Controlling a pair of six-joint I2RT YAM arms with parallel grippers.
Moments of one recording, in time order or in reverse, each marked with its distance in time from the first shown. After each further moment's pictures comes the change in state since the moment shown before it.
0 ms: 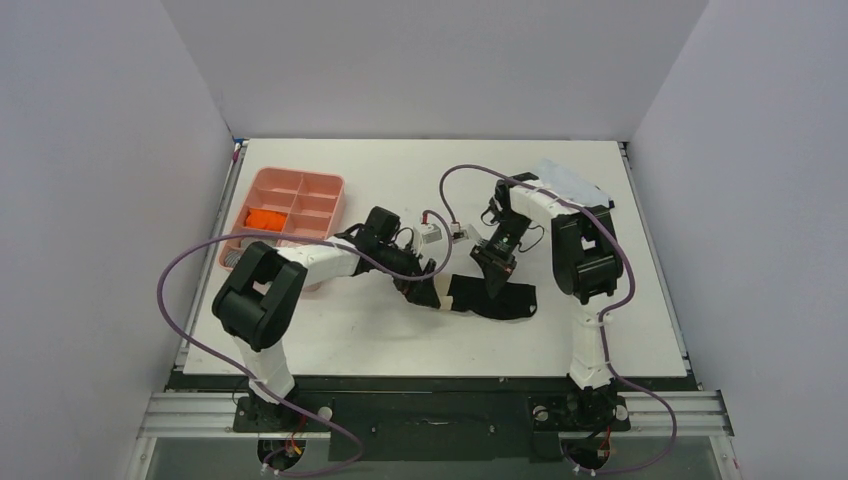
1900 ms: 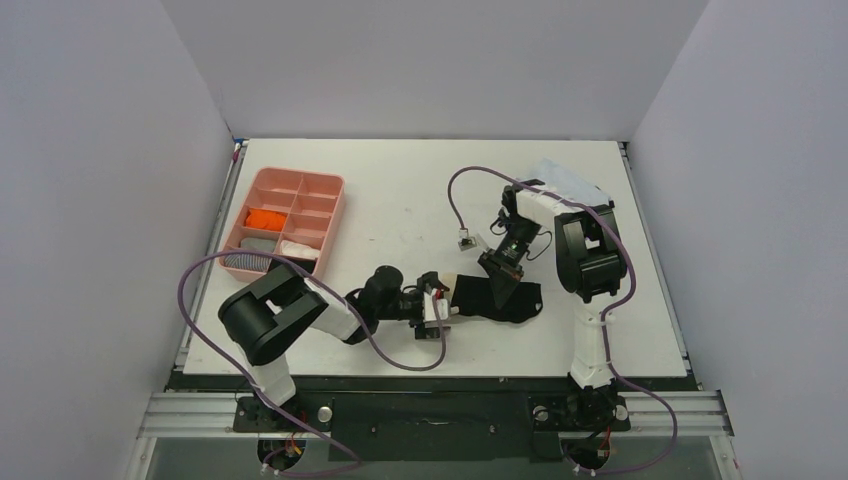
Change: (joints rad) left arm -0.257 -0.073 -0.509 1.003 -0.323 0.526; right arm -0.042 0.000 -0.074 -0.103 -0.058 -0.104
